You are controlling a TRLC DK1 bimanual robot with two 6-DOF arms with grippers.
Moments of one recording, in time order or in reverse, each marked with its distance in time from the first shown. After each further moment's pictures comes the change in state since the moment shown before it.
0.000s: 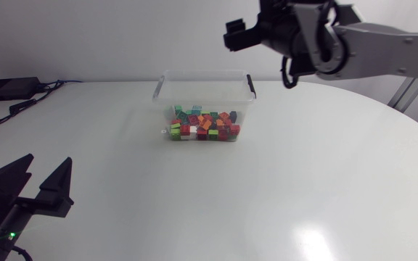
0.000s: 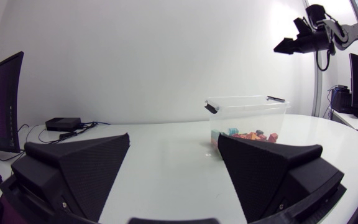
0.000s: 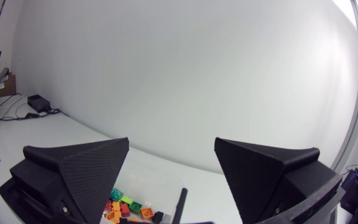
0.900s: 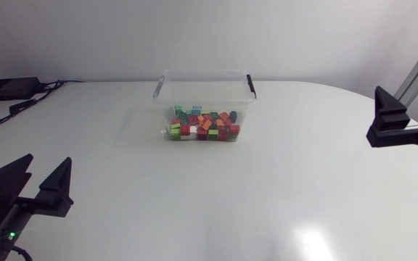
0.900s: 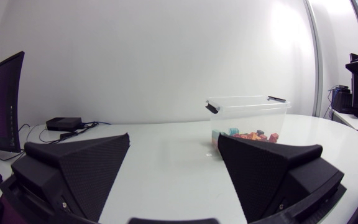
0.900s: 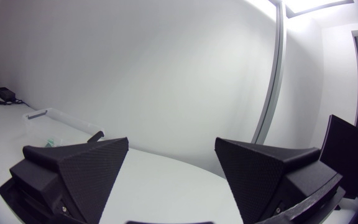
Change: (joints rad) left arm 0.000 0.000 0.000 0.000 -0.008 0.000; right arm -0.283 -1.118 -0.877 -0.071 0.010 -0.122
